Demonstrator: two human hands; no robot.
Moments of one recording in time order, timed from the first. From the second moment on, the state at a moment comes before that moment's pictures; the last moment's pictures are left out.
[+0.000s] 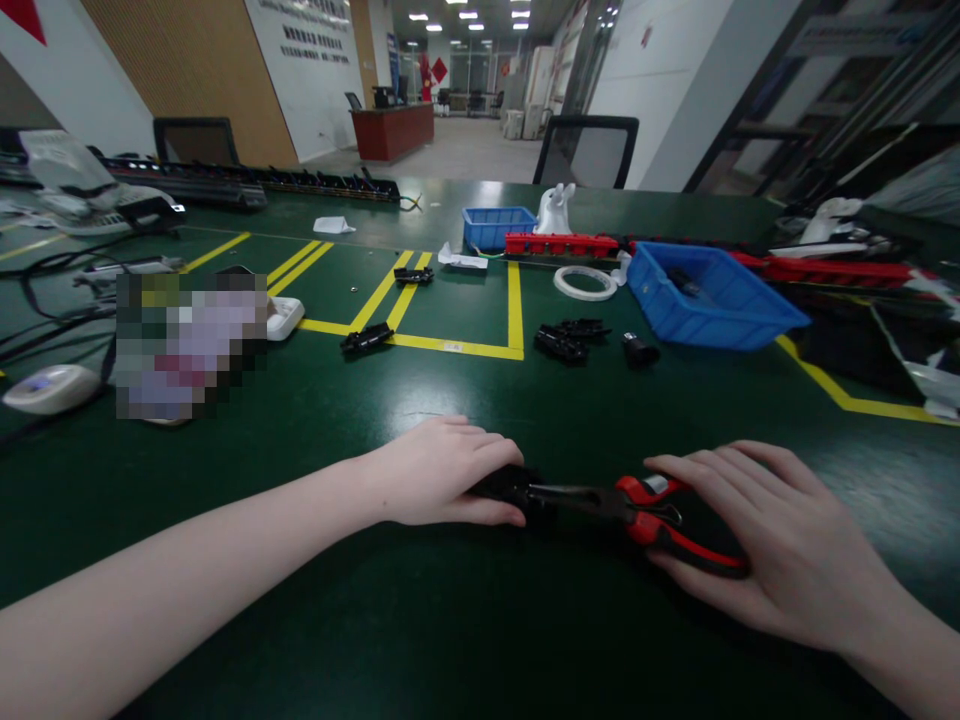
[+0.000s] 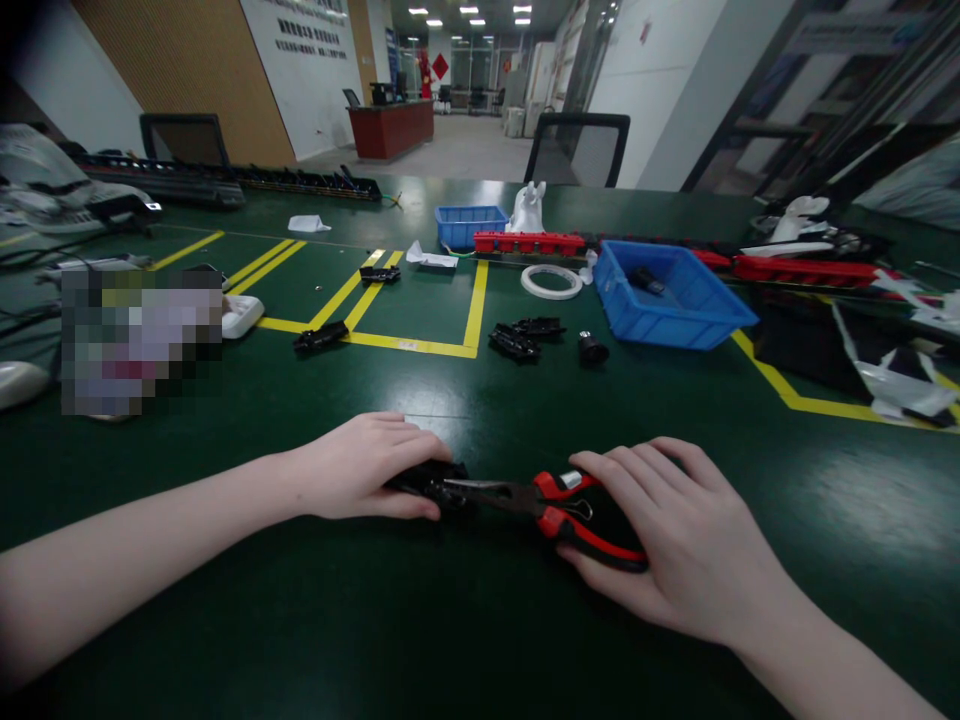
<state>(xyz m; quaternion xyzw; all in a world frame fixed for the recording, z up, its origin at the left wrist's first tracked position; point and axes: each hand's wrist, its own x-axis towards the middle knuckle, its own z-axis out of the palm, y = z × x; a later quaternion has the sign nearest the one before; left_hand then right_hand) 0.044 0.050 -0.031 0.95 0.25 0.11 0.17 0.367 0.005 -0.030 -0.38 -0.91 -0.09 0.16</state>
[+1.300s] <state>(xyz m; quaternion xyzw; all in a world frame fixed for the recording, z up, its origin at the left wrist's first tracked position) 0.044 0.049 -0.034 0.95 0.24 0.11 0.14 0.375 0.011 -0.037 -0.35 -0.92 -0.08 0.18</state>
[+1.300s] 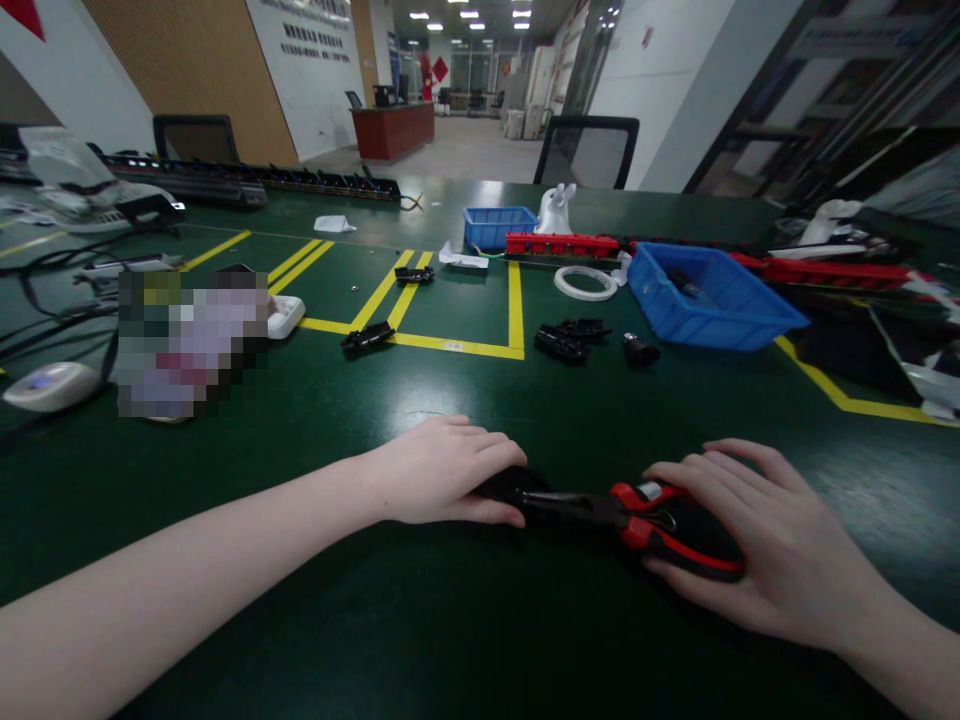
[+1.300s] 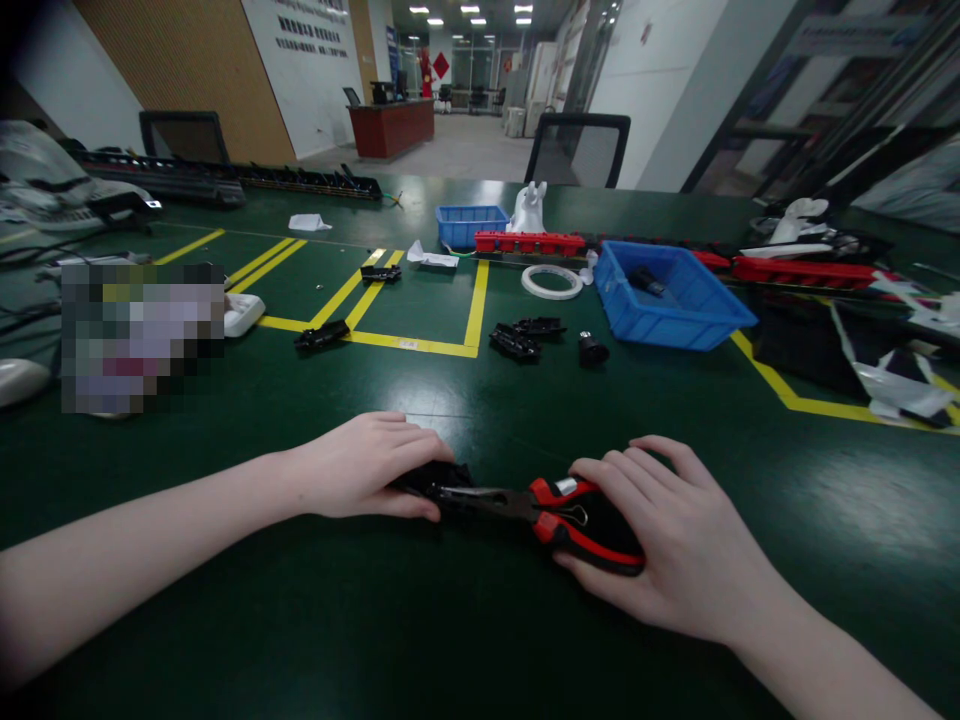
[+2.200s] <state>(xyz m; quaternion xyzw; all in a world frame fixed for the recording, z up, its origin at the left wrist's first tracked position) 0.043 0.050 -0.034 0.94 0.26 0.11 0.18 0.368 0.006 -0.030 -0.37 -0.91 -0.06 0.19</state>
